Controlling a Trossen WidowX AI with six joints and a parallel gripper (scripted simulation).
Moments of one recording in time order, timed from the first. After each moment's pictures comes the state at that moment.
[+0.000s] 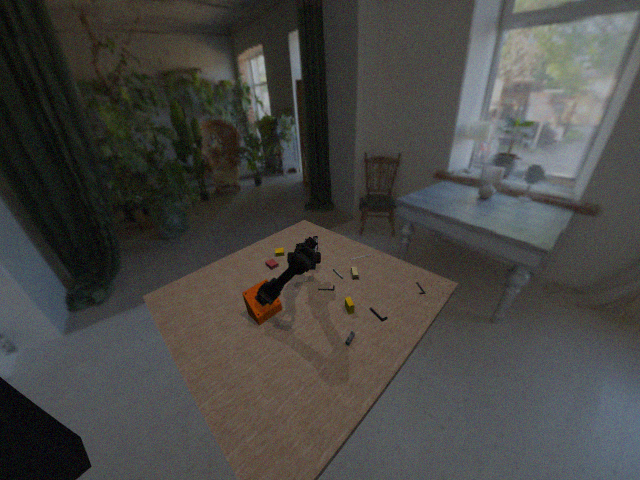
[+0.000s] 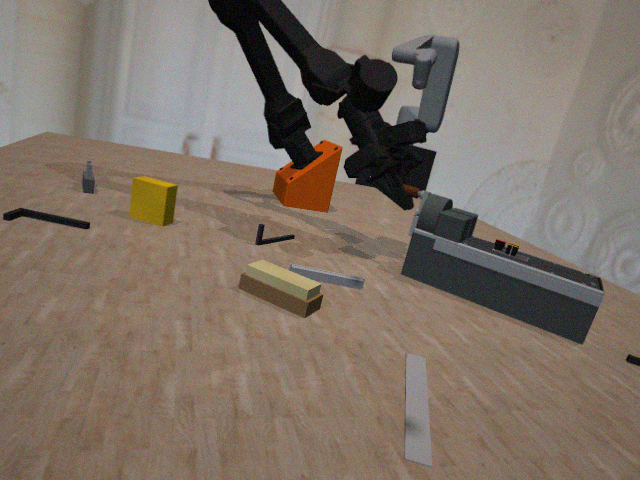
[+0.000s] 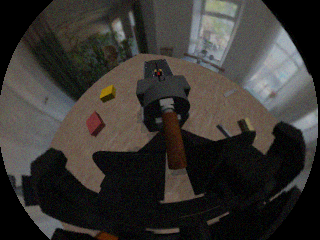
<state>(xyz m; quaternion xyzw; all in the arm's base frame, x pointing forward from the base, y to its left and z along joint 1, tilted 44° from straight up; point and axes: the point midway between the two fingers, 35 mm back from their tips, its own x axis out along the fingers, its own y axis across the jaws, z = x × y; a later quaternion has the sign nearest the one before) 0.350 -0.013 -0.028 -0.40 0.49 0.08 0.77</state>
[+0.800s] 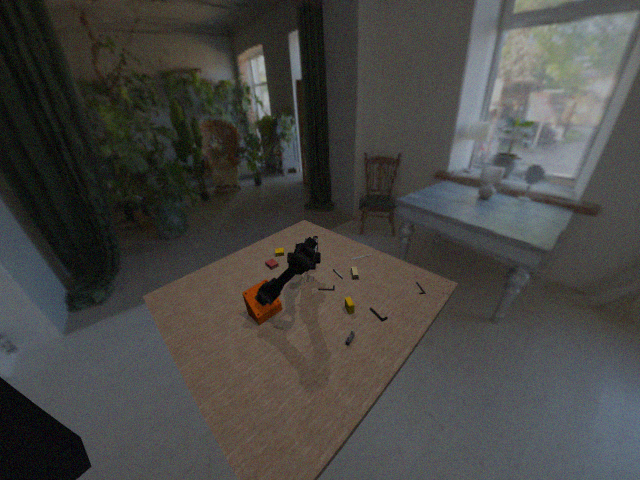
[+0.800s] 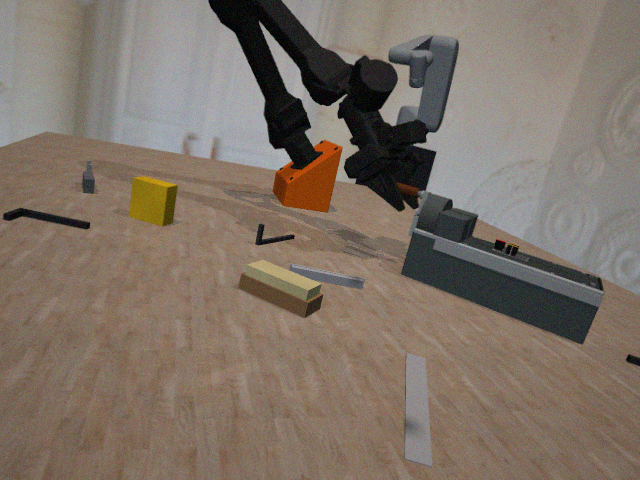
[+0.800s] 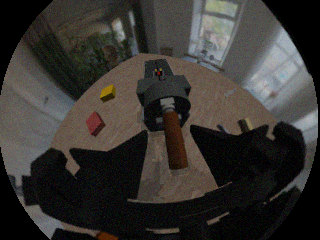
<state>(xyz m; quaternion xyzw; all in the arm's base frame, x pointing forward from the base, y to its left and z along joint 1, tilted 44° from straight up) 0.350 -0.013 -0.028 -0.40 0.49 0.08 0.77</state>
